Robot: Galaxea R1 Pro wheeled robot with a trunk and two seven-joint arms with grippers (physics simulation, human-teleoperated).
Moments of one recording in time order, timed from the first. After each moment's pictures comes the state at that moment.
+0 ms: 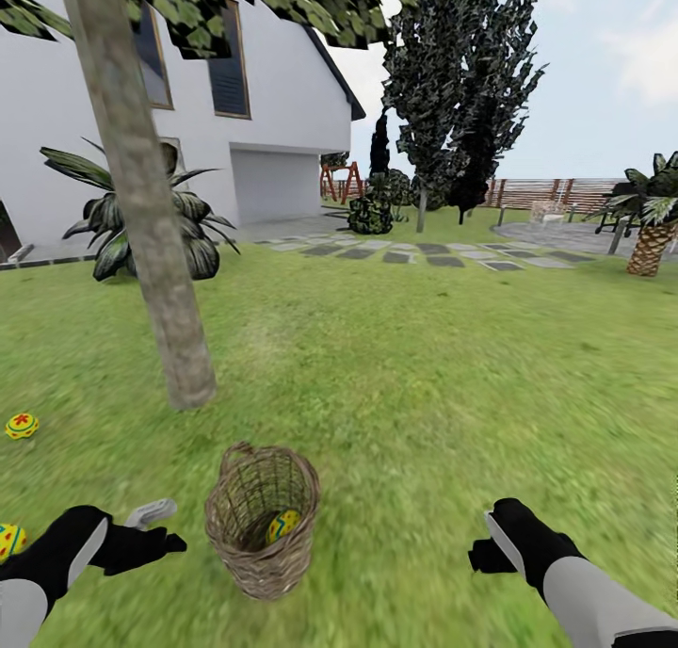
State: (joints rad) left arm -0.62 0.34 0.04 -0.47 0.13 0.78 -0.46; right arm -0.69 -0.13 0.14 -0.36 -0.09 0.77 -0.07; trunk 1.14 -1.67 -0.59
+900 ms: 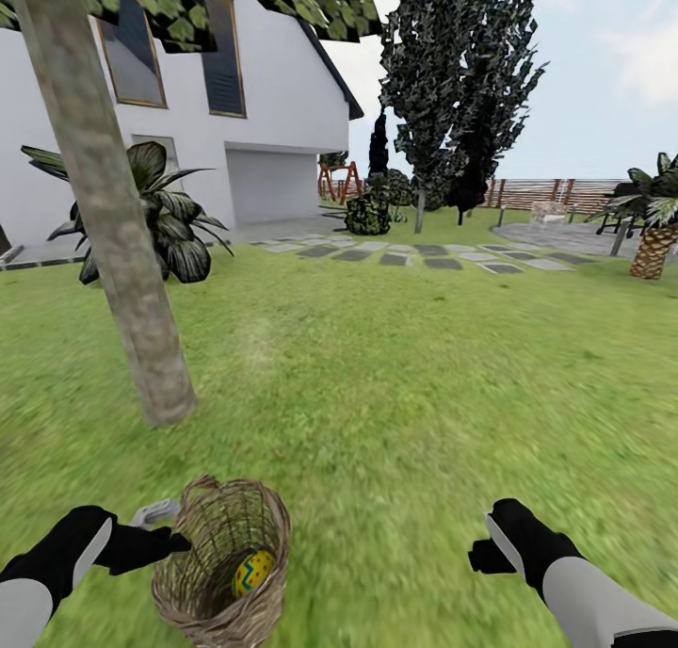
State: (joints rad) left arm -0.62 0.33 0.04 -0.47 0.13 0.78 -0.46; right arm -0.69 -0.13 0.14 -0.35 -0.08 0.77 -0.07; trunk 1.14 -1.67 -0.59
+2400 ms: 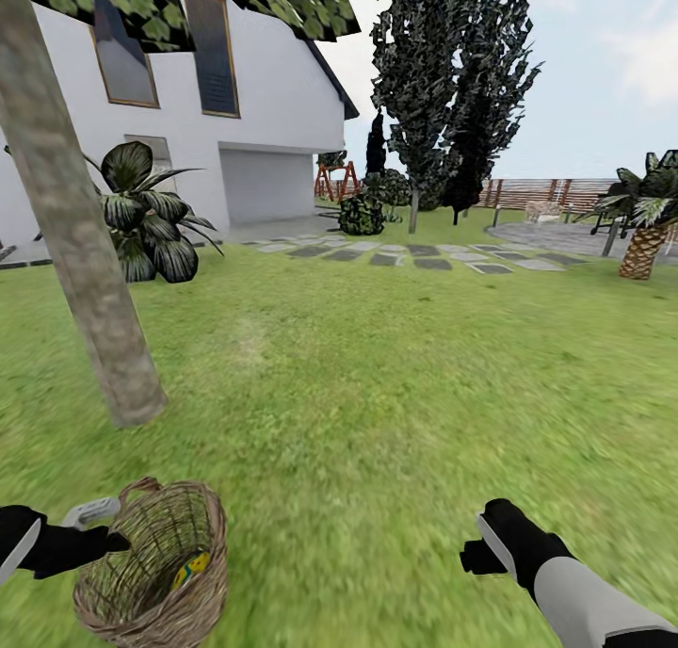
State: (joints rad) left arm -0.62 0.51 0.04 -0.47 0.13 0.78 -0.50; right arm -0.69 -0.11 0.15 -0.35 -0.08 0.77 -0.07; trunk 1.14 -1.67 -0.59
